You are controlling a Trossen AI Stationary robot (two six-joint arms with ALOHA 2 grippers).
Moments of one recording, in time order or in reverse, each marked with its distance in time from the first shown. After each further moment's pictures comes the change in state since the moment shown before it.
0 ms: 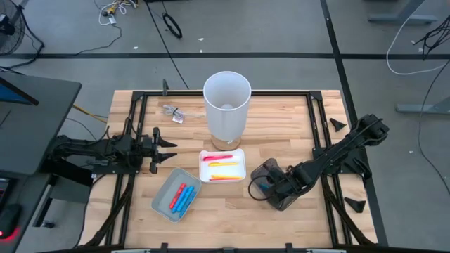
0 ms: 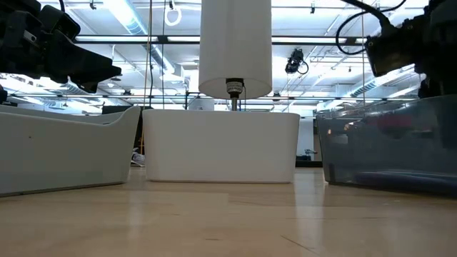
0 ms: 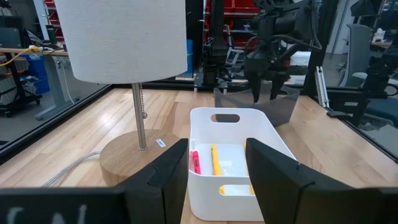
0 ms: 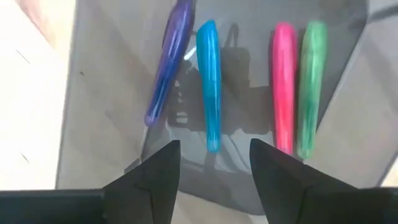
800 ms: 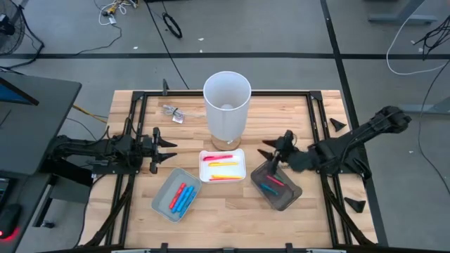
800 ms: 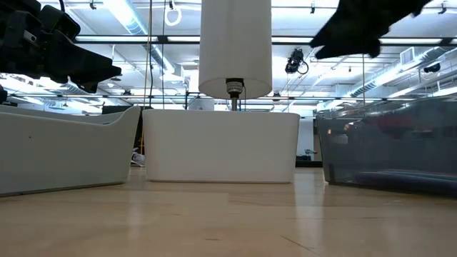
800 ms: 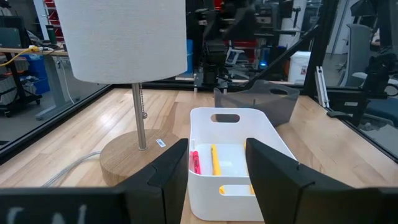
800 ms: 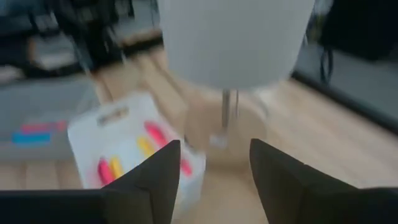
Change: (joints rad) left arm 0.000 0.000 0.000 0.000 0.000 0.000; right arm -0.119 -0.410 -0.170 0.464 0.781 -0.569
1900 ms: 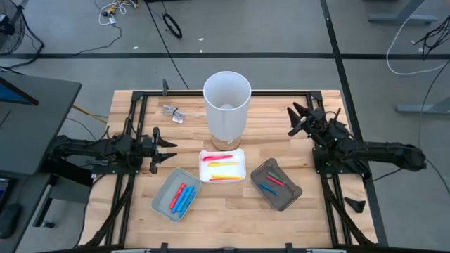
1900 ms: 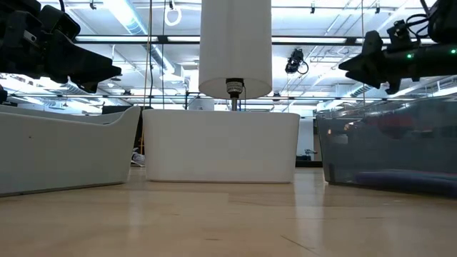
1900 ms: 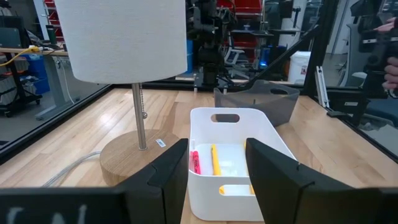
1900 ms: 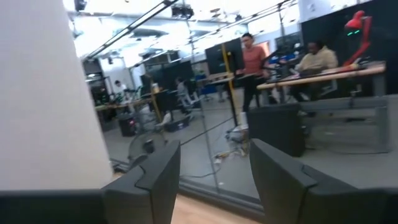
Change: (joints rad) left arm 0.000 0.000 0.000 0.000 0.000 0.000; right arm -0.694 -0.689 -0.732 0.946 -0.266 -0.528
